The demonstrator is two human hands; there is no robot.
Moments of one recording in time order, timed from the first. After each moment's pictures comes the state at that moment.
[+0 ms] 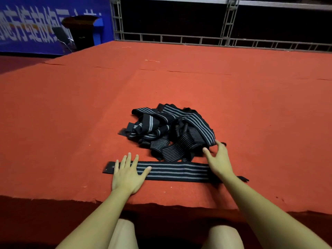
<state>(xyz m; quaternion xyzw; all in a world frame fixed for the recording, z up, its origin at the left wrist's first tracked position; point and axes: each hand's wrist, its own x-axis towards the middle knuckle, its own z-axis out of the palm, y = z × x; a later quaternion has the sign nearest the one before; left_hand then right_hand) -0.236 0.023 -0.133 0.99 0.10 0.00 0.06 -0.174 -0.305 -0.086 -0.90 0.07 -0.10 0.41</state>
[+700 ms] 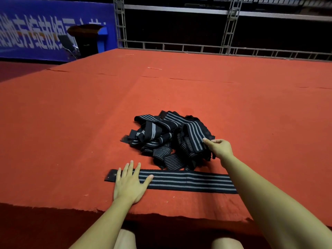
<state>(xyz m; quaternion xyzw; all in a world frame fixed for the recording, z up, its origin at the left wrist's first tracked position) -0.234 0.025 -0.134 0.99 0.10 0.00 0.06 -0.102 -0.302 -0.046 -0.78 0.15 -0.03 0.60</state>
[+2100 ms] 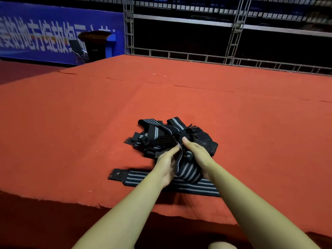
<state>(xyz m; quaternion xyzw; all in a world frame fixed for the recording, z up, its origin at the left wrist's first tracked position) -0.210 -0.084 -0.030 0.46 0.09 -0.14 0.87 -0.196 -0.222 0.017 -0.68 -0.05 0.16 0.71</state>
